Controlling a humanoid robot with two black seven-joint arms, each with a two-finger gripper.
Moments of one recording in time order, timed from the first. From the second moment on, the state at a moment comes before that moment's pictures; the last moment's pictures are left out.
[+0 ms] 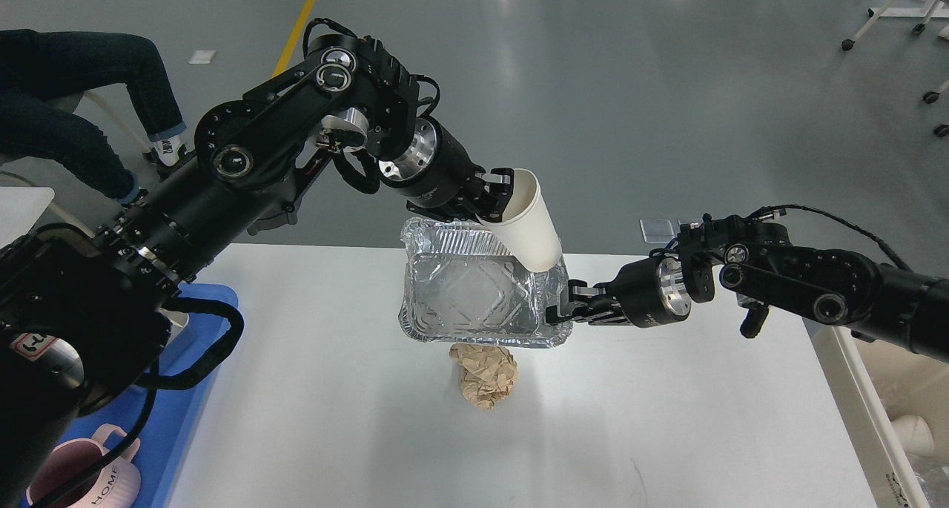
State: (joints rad) left arm -1.28 -0.03 -0.71 -0.83 0.86 -0.96 0.86; right arm 1.12 -0.44 -0.07 1.09 -0.77 0.54 0.15
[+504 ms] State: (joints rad) left arm -1.24 -0.03 -0.65 -0.83 0.88 -0.96 0.87; right arm 1.12 -0.45 -0.06 1.09 -0.76 0.54 0.15
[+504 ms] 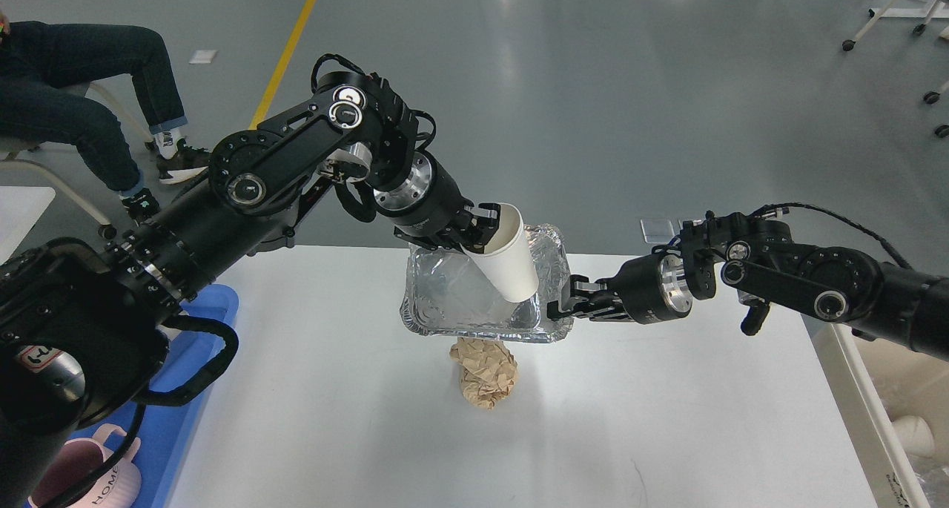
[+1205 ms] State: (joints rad) left arm -1.25 -0.02 -0.71 -0.83 0.86 -0.96 0.86; right arm 1.11 -0.48 -0.05 1.11 -0.75 0.54 0.15
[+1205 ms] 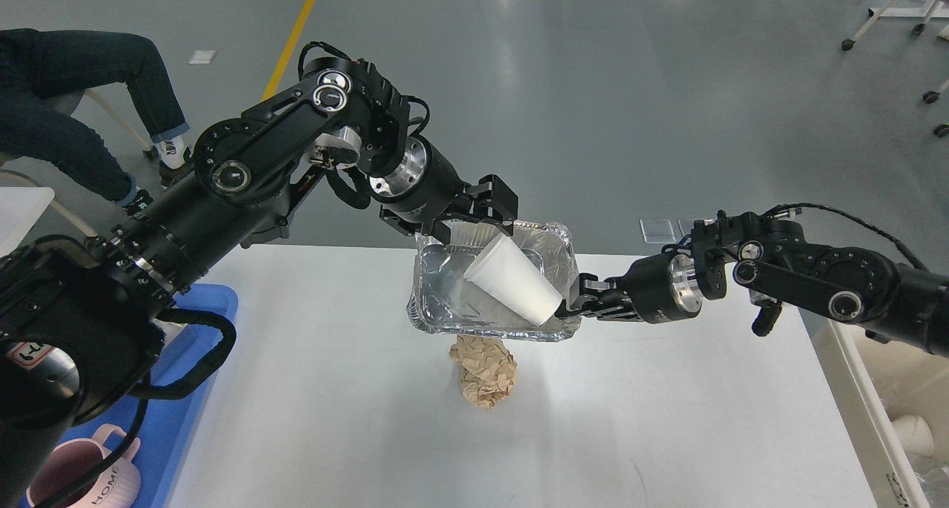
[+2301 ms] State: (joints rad) left arm -0.96 0.22 -1.11 -0.85 0.82 -0.72 0.38; right arm 1.11 -0.50 -0.06 1.11 -0.75 0.54 0.15
